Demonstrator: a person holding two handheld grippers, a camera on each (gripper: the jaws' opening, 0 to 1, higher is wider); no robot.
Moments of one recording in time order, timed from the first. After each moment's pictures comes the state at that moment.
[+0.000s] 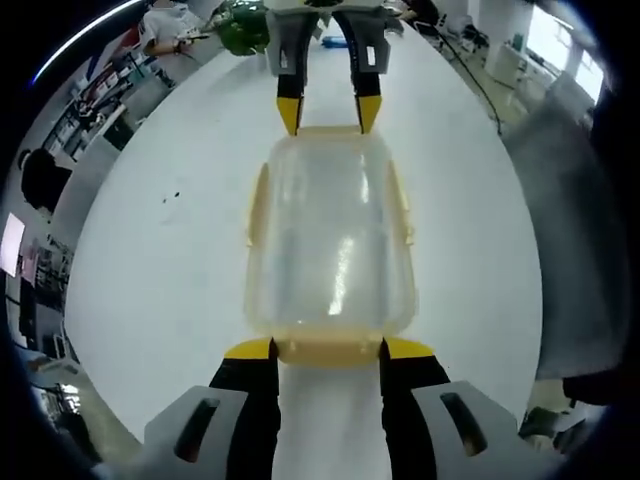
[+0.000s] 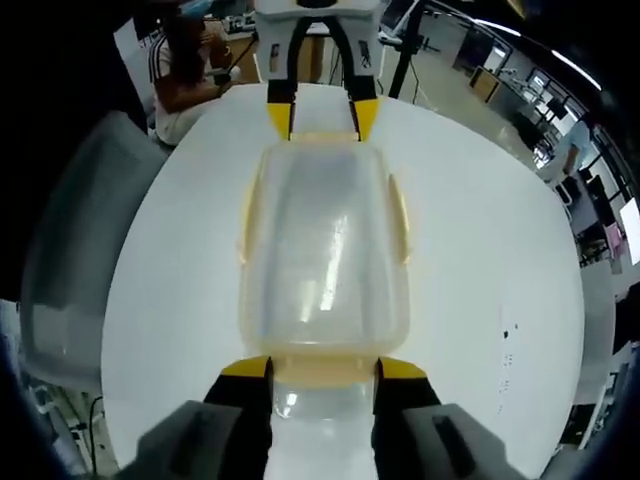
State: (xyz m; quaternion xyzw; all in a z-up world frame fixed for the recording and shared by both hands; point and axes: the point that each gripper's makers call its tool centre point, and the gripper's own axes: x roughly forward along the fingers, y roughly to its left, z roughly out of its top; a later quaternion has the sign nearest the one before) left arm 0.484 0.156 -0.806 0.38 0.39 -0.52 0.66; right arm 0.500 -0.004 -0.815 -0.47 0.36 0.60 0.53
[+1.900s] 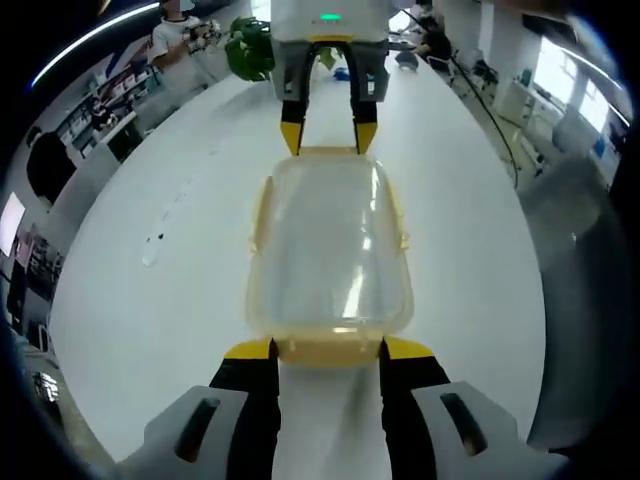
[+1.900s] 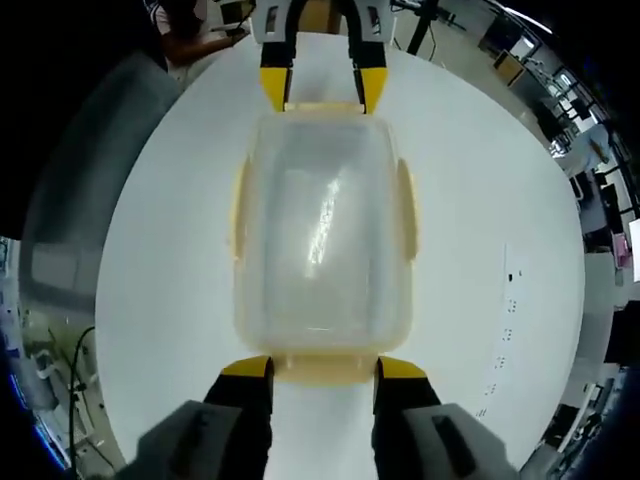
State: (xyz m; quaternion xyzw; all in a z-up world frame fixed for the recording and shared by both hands) left arm 0.487 0.074 -0.816 0.32 0.36 -0.53 0.70; right arm 0.514 -0.087 -0.825 -0.53 0.40 0.57 0.48
